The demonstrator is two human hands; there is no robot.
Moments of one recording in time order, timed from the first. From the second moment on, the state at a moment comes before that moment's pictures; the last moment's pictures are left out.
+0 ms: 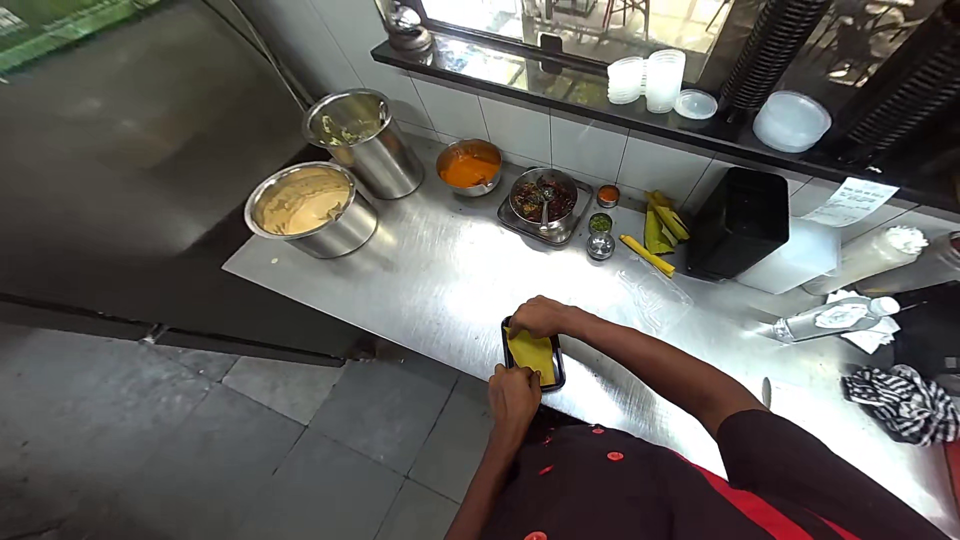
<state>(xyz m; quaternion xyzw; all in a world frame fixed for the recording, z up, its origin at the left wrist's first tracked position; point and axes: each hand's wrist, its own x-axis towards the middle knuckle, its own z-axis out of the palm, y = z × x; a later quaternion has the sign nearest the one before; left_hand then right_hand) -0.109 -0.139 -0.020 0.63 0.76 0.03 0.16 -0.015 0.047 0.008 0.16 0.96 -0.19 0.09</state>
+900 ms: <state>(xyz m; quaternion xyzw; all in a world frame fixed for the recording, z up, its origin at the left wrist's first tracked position) -0.109 -0.137 -0.019 0.61 0.78 -0.03 0.12 0.007 0.031 -0.031 0.17 0.98 -0.09 -0.02</state>
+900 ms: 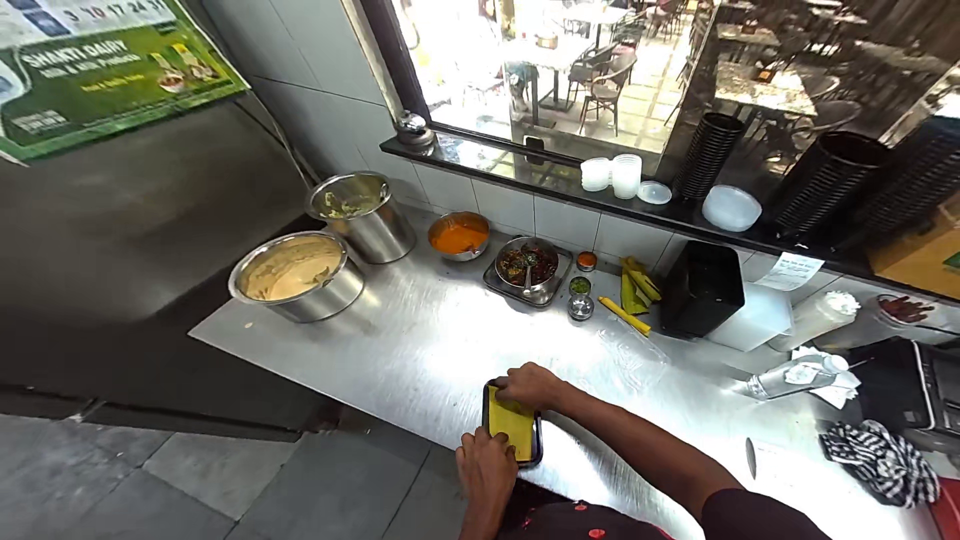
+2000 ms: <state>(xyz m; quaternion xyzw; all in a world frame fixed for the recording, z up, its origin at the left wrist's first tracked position) -0.107 -0.155 -0.067 0.54 0.78 0.27 0.13 0.001 -0.058 -0.068 0.31 0.94 -0.08 -0.09</state>
